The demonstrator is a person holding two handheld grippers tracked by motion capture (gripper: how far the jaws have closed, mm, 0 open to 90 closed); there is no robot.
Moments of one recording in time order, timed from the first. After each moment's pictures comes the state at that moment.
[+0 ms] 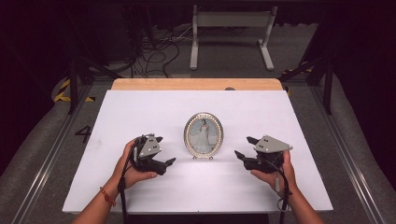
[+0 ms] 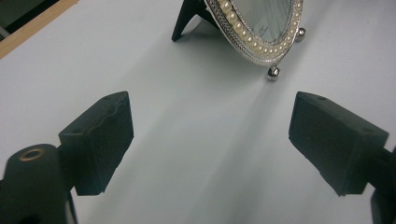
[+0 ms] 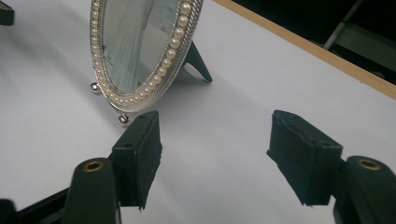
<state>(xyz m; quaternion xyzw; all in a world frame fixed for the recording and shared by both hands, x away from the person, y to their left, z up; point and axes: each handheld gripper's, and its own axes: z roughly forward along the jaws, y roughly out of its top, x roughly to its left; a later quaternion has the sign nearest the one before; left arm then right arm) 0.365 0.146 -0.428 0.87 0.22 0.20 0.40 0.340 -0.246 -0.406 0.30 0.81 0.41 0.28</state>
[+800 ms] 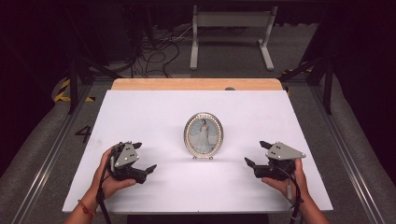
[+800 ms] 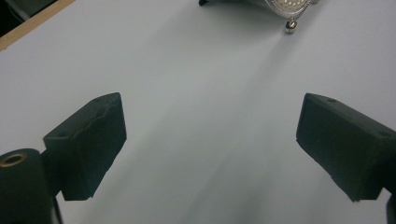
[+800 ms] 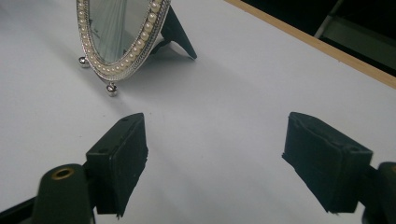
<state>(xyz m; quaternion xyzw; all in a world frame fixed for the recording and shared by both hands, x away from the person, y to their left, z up) 0.341 0.204 -0.435 0.86 0.25 0.21 0.40 0.323 -0.275 -0.414 0.31 0.81 0.41 0.28</state>
